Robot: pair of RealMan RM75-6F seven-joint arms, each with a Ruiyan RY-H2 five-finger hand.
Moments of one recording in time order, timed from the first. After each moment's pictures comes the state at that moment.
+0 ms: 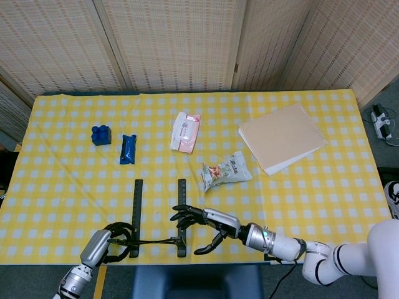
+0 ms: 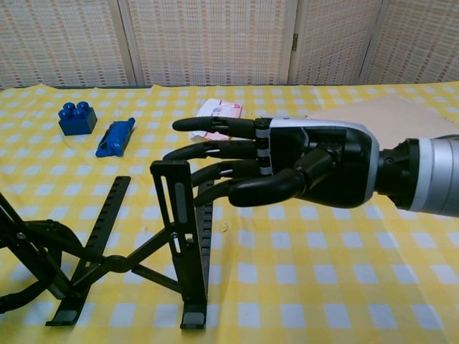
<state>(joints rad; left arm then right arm) -0.23 -1.53 0.14 -1.44 1.65 1.31 -0.38 0.94 -1.42 -0.17 -1.59 -1.77 1.08 1.54</state>
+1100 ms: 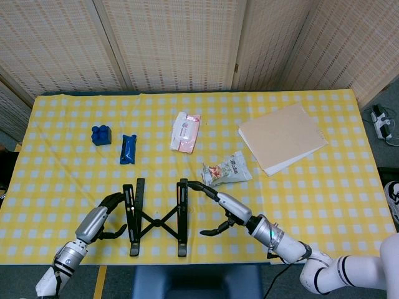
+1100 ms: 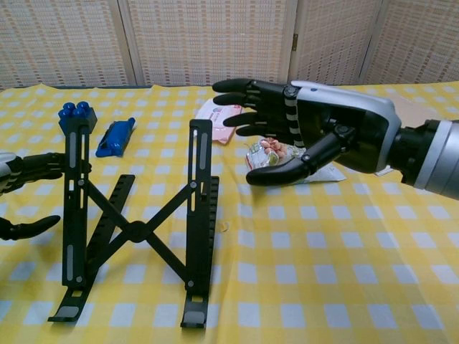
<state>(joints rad) -0.37 -1.35 0.02 -1.59 1.52 1.14 -0.41 0.79 -1.44 -0.06 -1.62 -1.59 1.14 0.92</state>
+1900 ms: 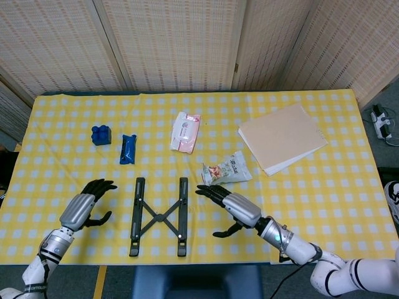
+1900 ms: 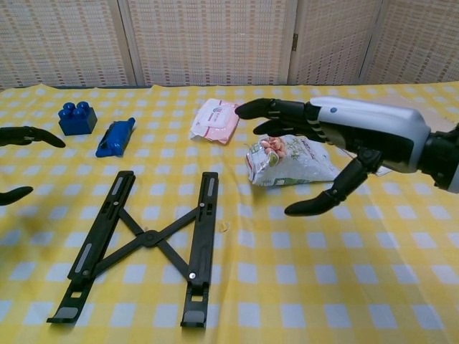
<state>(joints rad) -0.41 -1.28 -0.02 -1.54 1.48 1.12 -0.23 0.75 -1.38 -0.07 -1.63 -1.64 1.06 0.55</state>
